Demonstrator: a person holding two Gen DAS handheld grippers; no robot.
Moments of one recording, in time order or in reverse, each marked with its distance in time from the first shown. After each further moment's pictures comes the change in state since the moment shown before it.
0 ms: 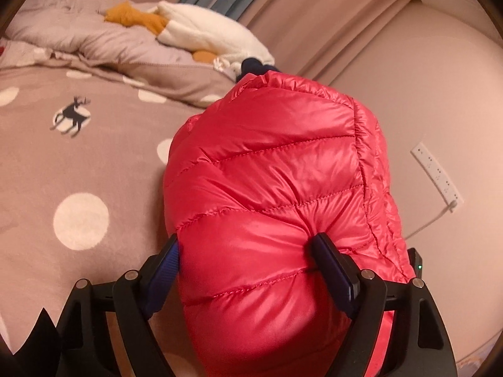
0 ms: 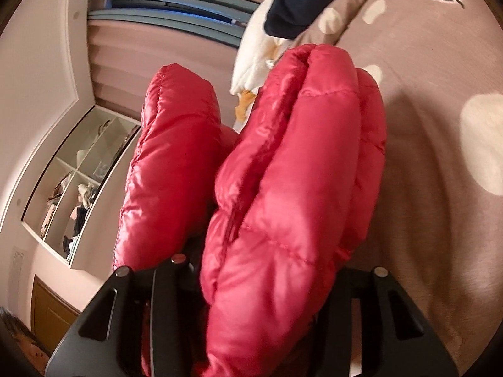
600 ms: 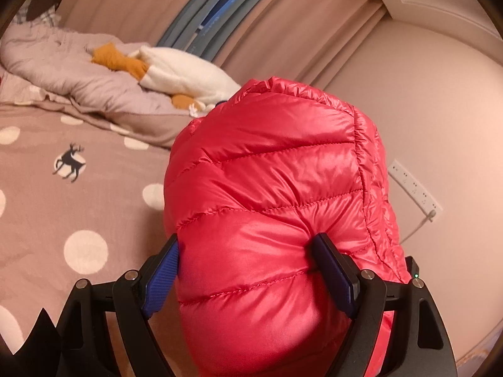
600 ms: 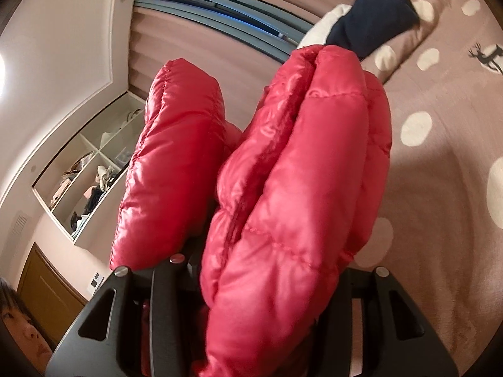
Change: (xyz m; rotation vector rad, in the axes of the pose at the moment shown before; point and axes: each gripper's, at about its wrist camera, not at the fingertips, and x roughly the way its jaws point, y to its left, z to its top) left arm -0.050 -0.029 0.011 0.054 -0.154 -0.055; right arm -0.013 0.042 0.001 -0.167 -0.060 0.076
